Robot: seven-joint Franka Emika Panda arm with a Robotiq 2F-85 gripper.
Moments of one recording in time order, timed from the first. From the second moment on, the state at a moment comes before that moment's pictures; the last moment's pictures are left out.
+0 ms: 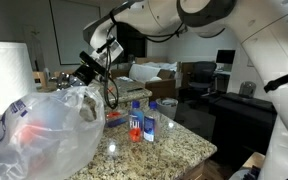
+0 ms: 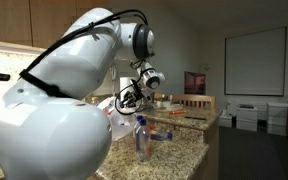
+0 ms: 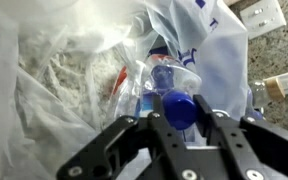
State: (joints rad) arm 0.17 0.61 0.19 -1.43 0.88 1.70 0.17
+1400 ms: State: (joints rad) arm 0.22 0.72 0.11 -1.29 0.80 1.34 0.25
